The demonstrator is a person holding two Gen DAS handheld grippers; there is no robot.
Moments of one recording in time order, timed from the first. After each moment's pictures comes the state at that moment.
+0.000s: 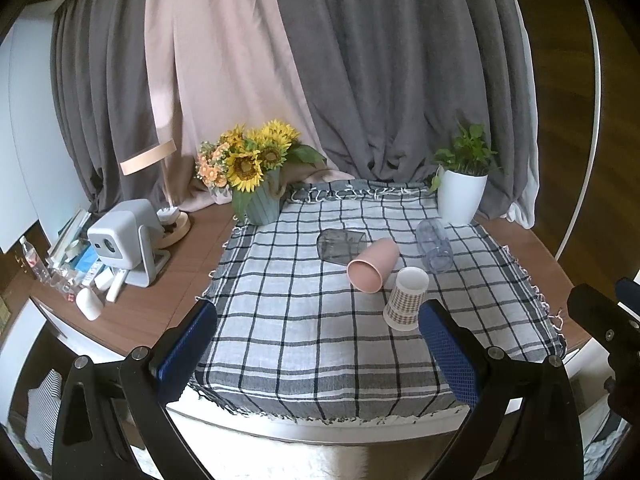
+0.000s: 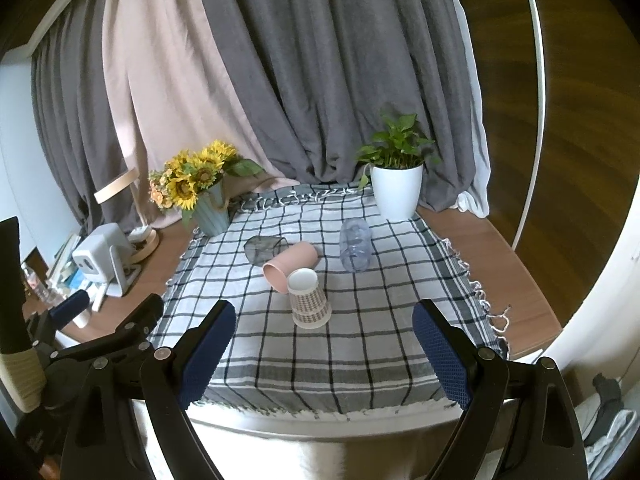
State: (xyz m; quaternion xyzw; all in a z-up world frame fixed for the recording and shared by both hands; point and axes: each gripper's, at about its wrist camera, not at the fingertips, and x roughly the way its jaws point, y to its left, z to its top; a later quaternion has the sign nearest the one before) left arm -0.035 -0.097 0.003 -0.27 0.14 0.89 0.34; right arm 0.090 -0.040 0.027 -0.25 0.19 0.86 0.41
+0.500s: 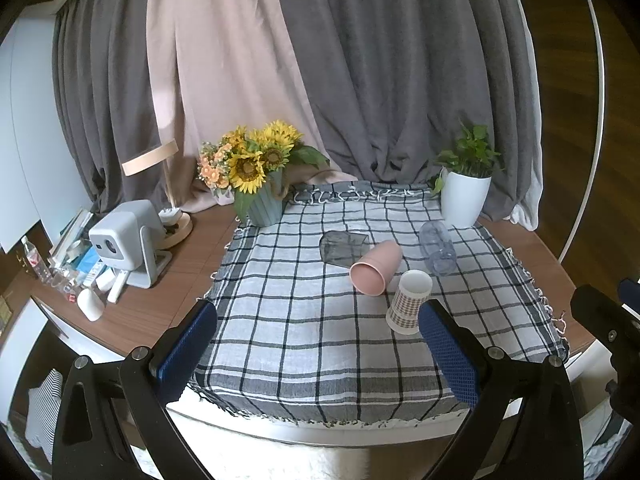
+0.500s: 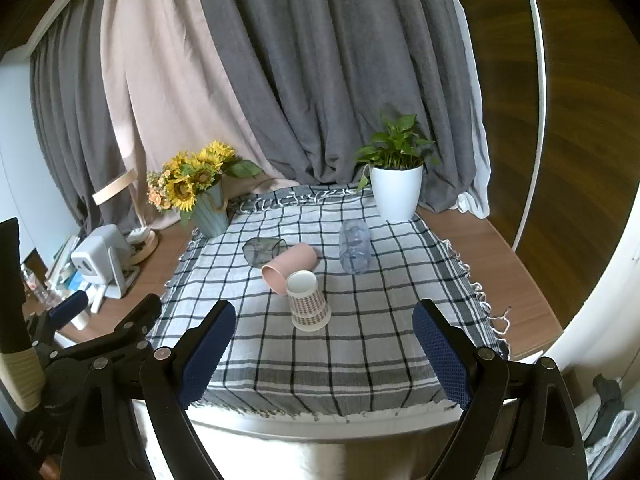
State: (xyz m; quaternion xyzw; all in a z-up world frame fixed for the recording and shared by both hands) left arm -0.038 -0.095 0.002 -0.27 0.14 0.89 0.33; right arm 0.088 -0.038 0.026 -0.25 0.19 0.86 0.41
